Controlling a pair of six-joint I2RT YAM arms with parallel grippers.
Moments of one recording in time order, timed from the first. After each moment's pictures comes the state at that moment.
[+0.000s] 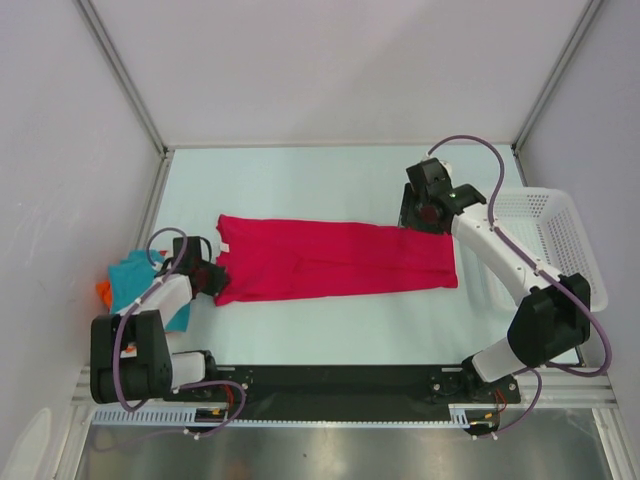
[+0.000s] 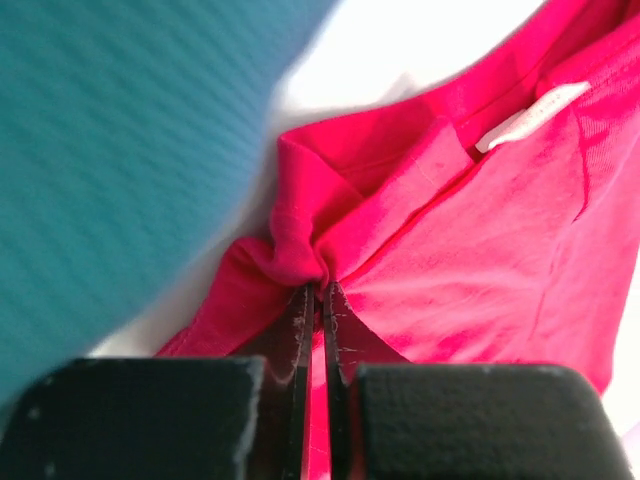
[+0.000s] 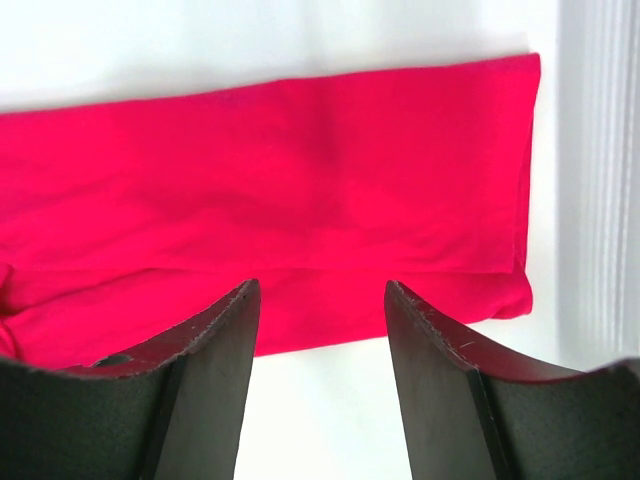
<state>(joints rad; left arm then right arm) 0.08 1.26 0.50 -0.26 0.00 -1.07 0.42 1.50 1.31 -0.78 0.26 0.52</state>
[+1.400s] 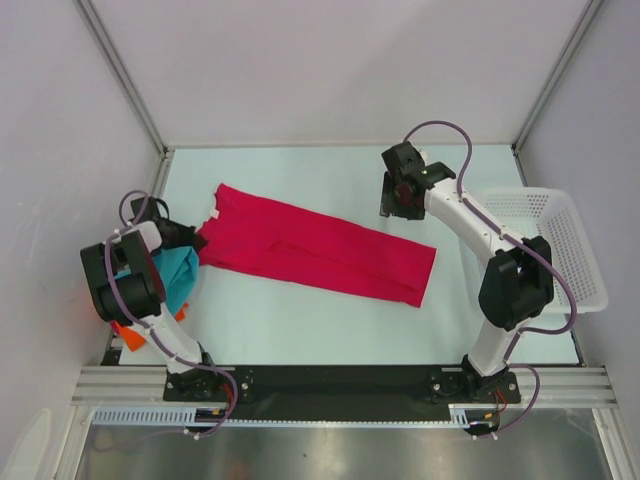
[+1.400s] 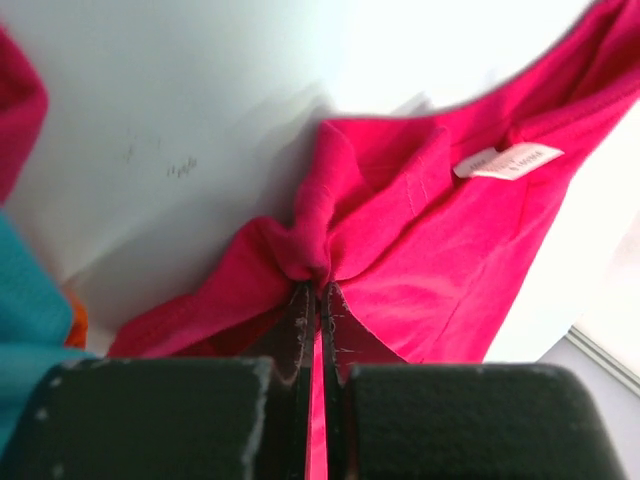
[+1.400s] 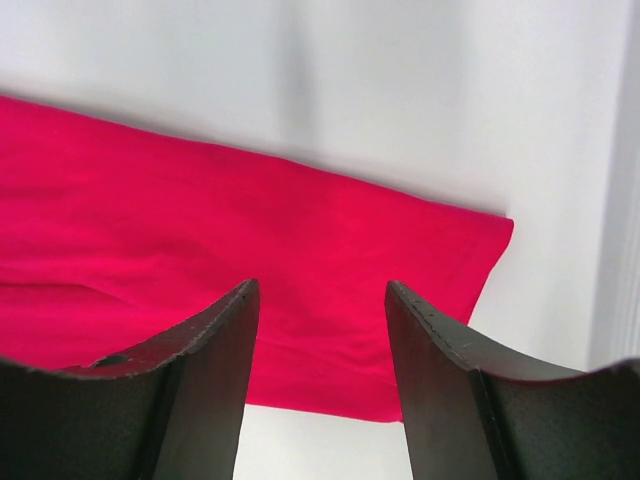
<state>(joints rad) 0.39 1.80 1.02 -0.30 0.35 -0.88 0.46 1.76 1.58 -0.85 0.27 0.51</state>
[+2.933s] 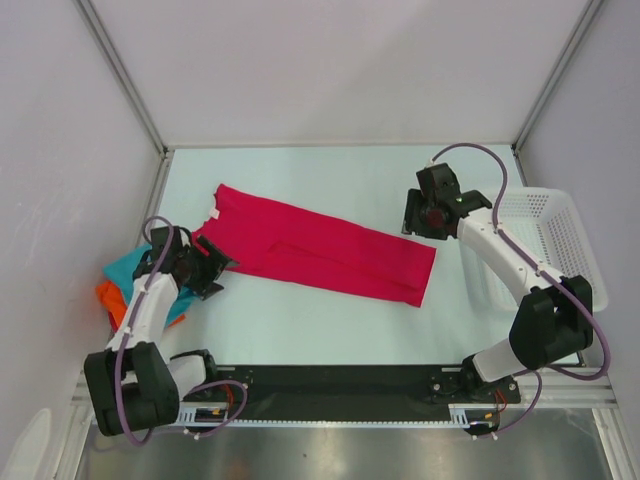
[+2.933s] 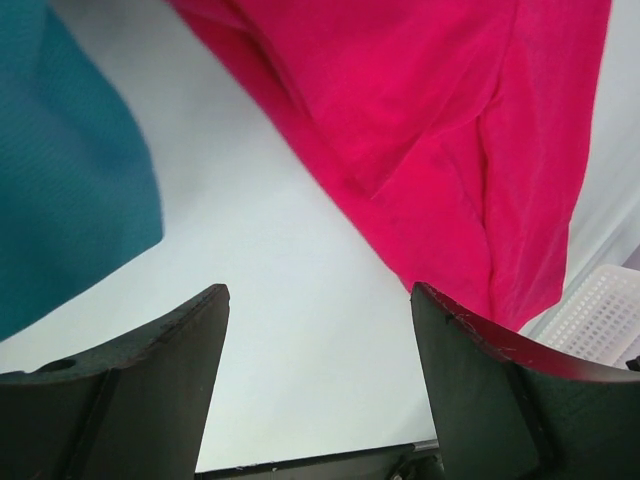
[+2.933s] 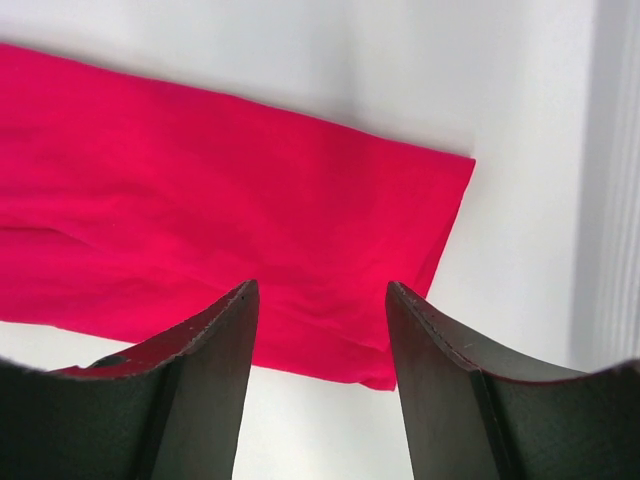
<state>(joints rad) 0.19 1.13 0.67 -0.55 0.33 -0.74 0.36 1.48 1.25 -0.73 0.15 0.47</state>
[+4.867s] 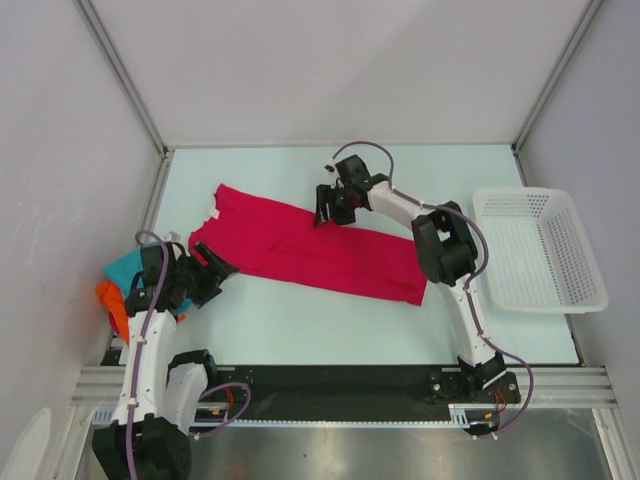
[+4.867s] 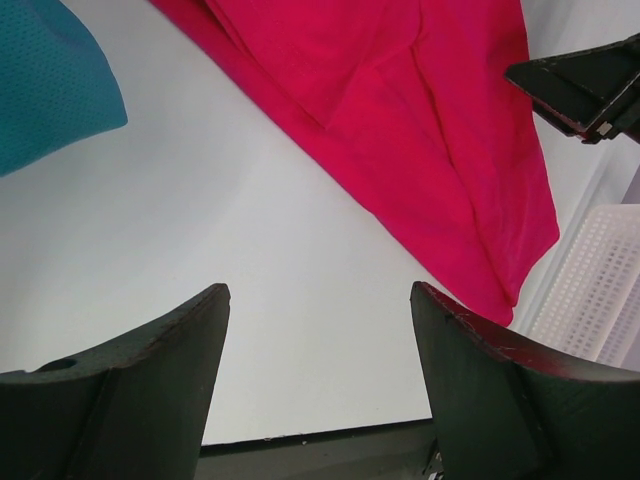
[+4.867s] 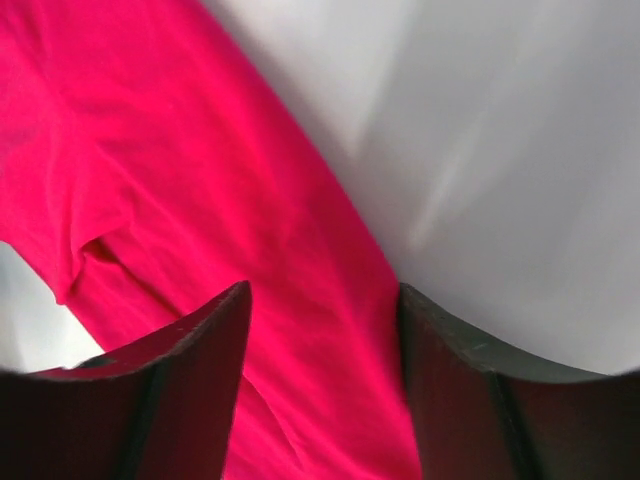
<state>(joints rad) 0.19 0.77 0.62 -0.70 0.38 -0.64 0.53 2.33 1.86 -0.46 -0.35 0.39</state>
